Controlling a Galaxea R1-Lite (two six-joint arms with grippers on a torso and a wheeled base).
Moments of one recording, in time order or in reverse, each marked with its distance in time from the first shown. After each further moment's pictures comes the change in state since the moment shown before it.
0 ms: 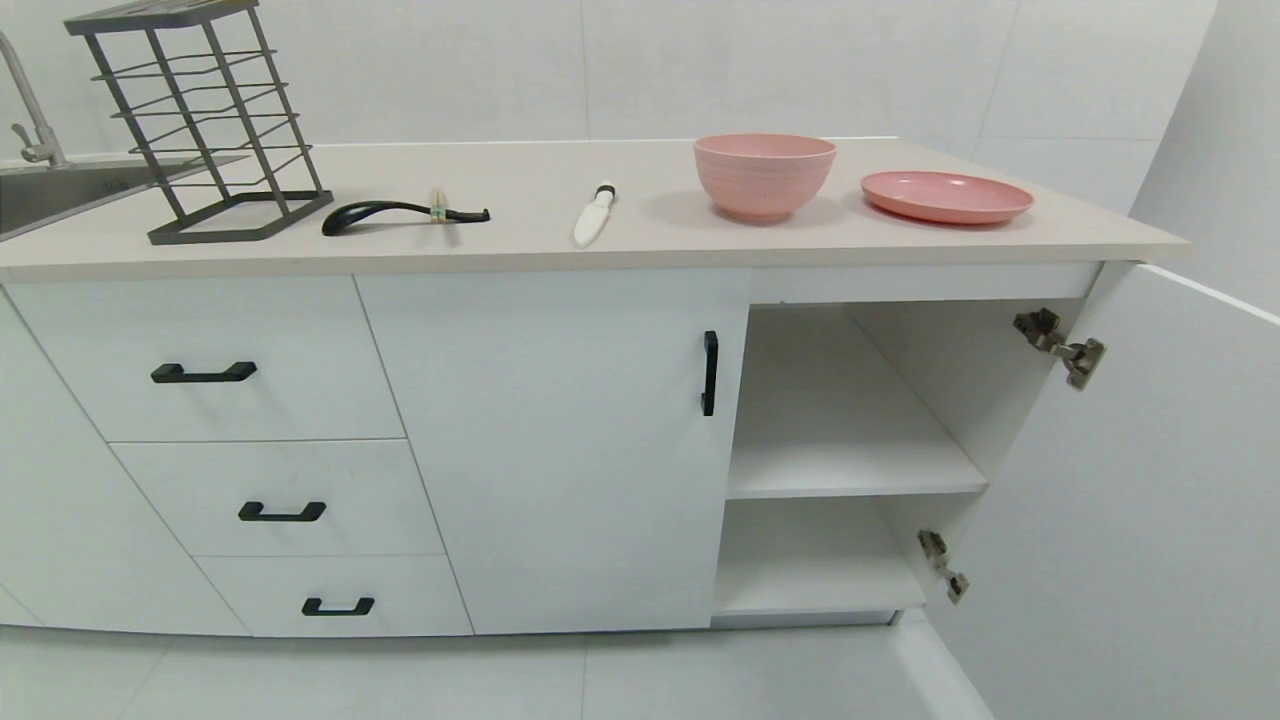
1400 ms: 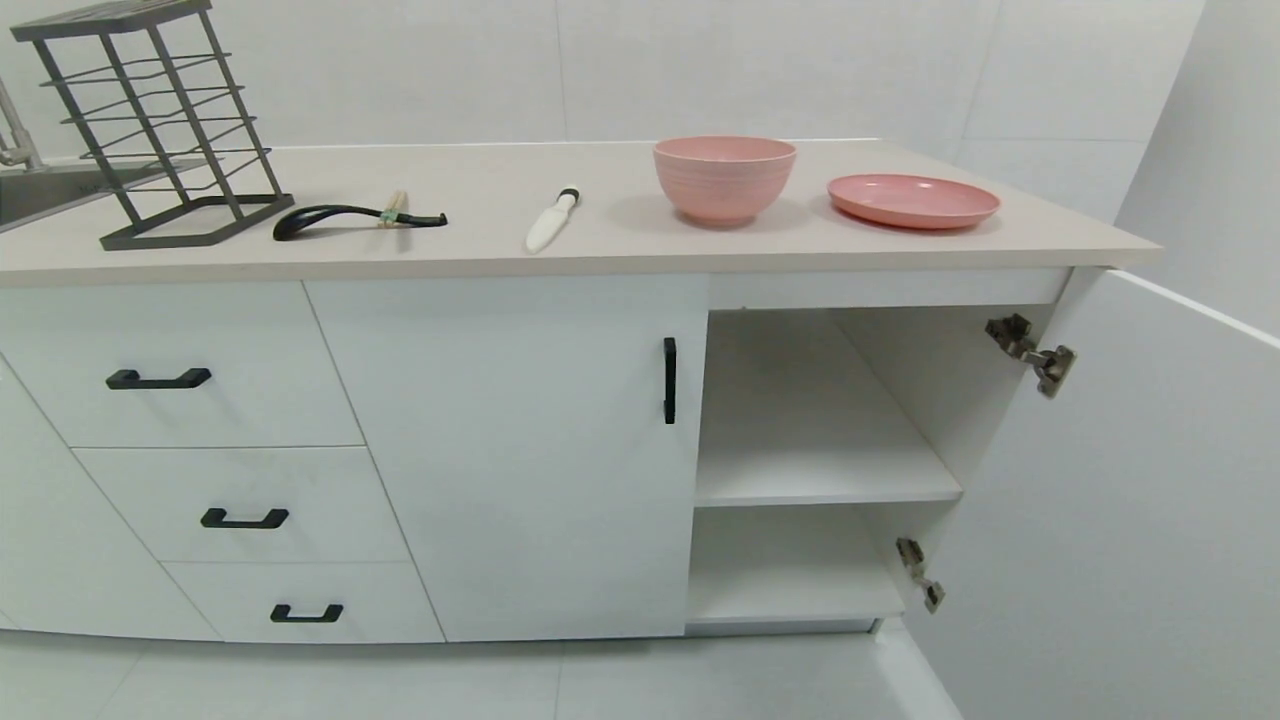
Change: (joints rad) left arm 0.021 -0.057 0.001 0.000 -0.003 -0.014; right arm 0.000 0.000 -0.002 0.073 -0.344 0.128
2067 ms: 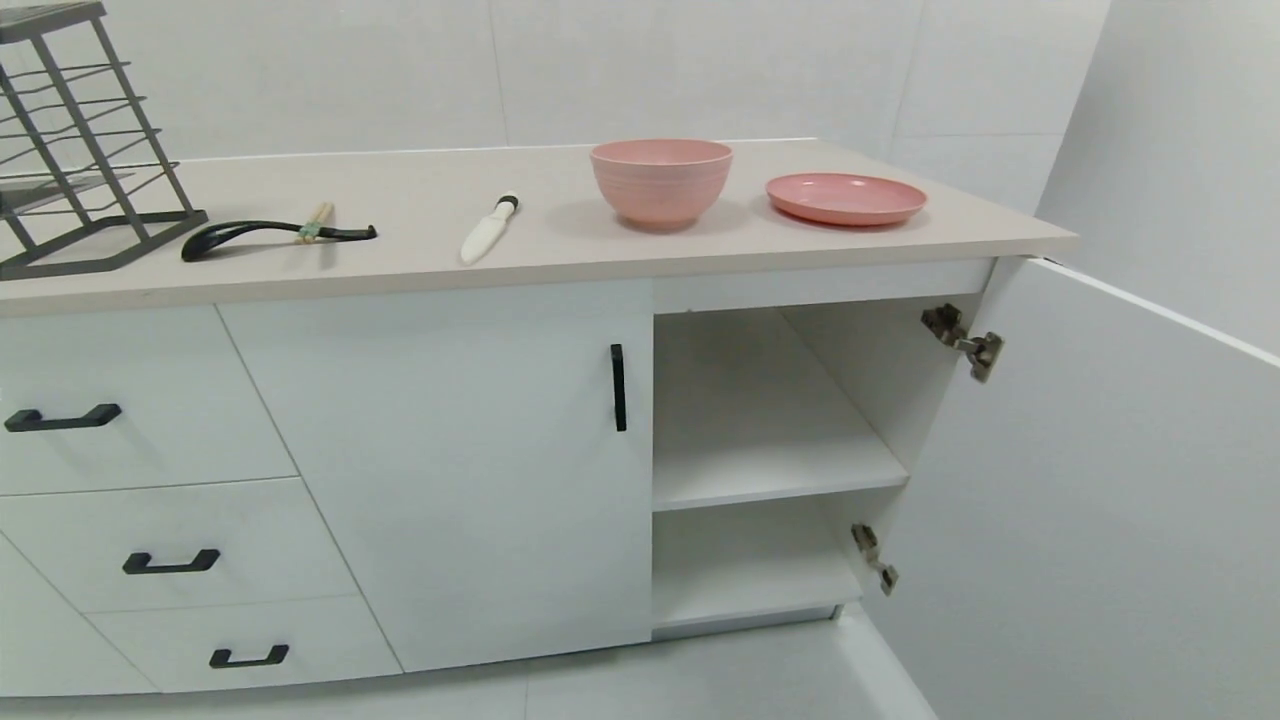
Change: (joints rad) left arm 0.001 0.000 0.000 -0.001 0.005 -0.012; right arm 0.000 0.000 0.000 0.000 0.000 -0.001
